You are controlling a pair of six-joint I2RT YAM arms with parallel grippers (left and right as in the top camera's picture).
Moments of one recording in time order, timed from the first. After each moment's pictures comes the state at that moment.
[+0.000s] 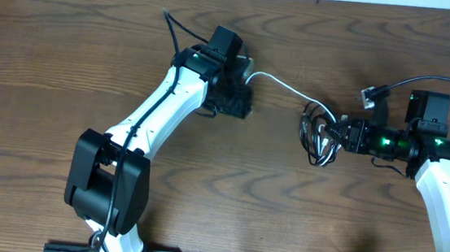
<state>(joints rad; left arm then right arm) -0.42 1.87 1.48 -0.89 0.35 -0.15 -0.10 1.35 0.92 -0.69 -0.84 0.06</state>
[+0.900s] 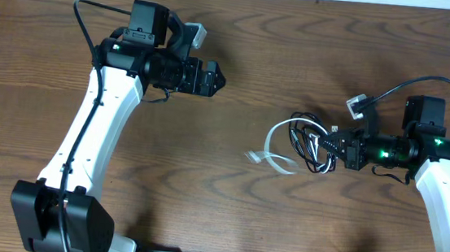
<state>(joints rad) -0.15 1.64 1.48 -0.94 0.47 -0.06 -0.09 1.35 0.92 -0.82 -0.93 -0.33</state>
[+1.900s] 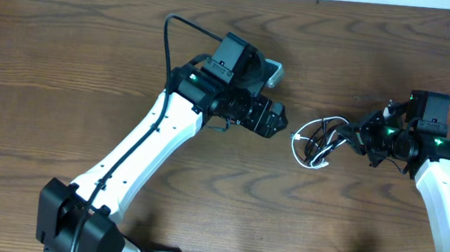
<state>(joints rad) -0.55 1.64 1.44 -0.85 0.50 -0.15 -0.09 1.35 0.92 -0.67 -0.62 0.89</state>
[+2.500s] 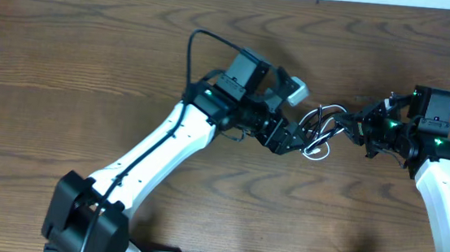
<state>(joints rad) -0.62 1.66 1.33 -0.61 0.73 -0.05 -0.09 1.35 0.92 -0.56 -0.71 1.00</state>
